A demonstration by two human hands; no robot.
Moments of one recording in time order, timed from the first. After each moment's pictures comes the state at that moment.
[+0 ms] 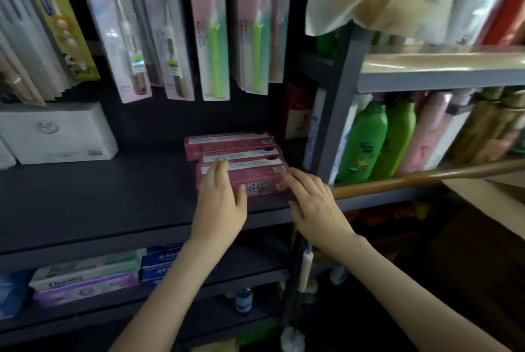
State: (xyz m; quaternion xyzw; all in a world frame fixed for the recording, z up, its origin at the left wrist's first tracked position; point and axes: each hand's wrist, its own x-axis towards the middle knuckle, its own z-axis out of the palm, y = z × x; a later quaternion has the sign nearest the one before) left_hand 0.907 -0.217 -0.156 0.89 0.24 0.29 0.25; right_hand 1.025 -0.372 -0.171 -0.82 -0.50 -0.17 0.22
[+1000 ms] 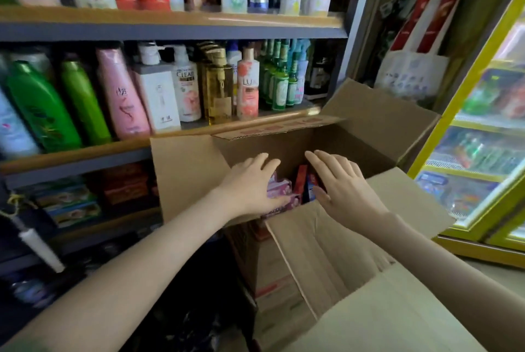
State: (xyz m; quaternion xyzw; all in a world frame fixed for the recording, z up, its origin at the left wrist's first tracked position) left_hand 1.186 -0.793 -0.143 1.00 -0.05 -0.01 0.05; right_hand 1.226 -1.001 -0.150 -0.90 -0.38 -0.23 0.04
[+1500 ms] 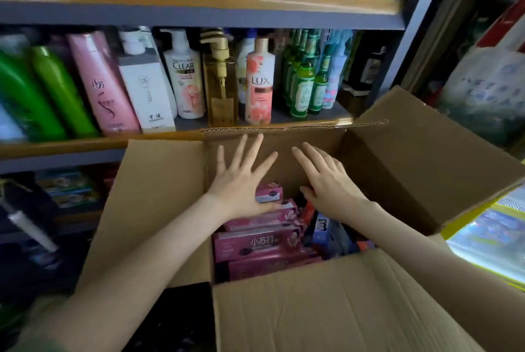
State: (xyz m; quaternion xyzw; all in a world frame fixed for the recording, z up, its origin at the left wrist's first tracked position) left_hand 1.306 -0.779 -0.184 1.00 0.07 0.02 -0.04; right_hand 1.412 -0.966 -0.171 -0.86 -0.49 -0.09 0.04
